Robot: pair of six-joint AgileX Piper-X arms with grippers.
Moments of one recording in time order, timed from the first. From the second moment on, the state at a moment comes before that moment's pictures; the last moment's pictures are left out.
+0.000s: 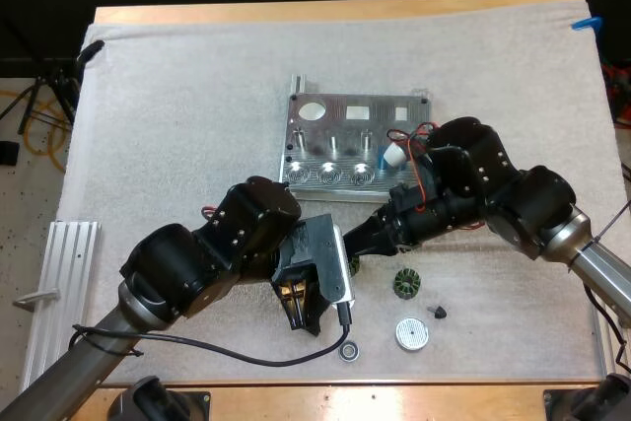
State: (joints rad) left arm -0.79 1.05 -1.13 1.14 0.17 -1.21; right arm 0.69 1.30 -1.12 0.72 -0.90 -1.47
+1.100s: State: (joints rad) left arm -0.79 0.89 -1.08 0.98 0.16 -1.42; right arm 0.43 1.47 -1.45 1.07 -0.25 -1.72
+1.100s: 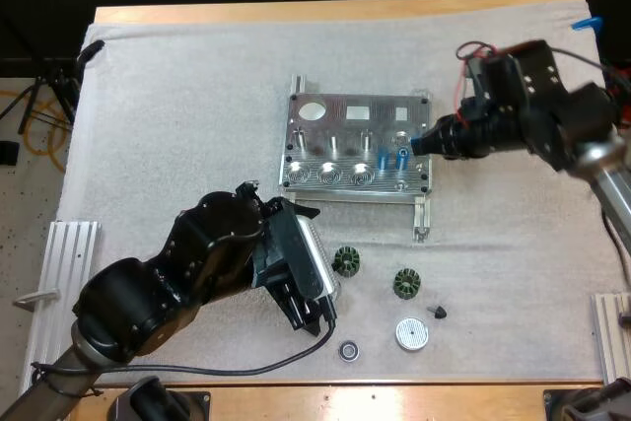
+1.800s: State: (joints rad) left arm -0.79 0.89 -1.05 0.86 0.12 -1.48; right arm 0.43 1.82 -1.62 1.24 -0.13 -1.83
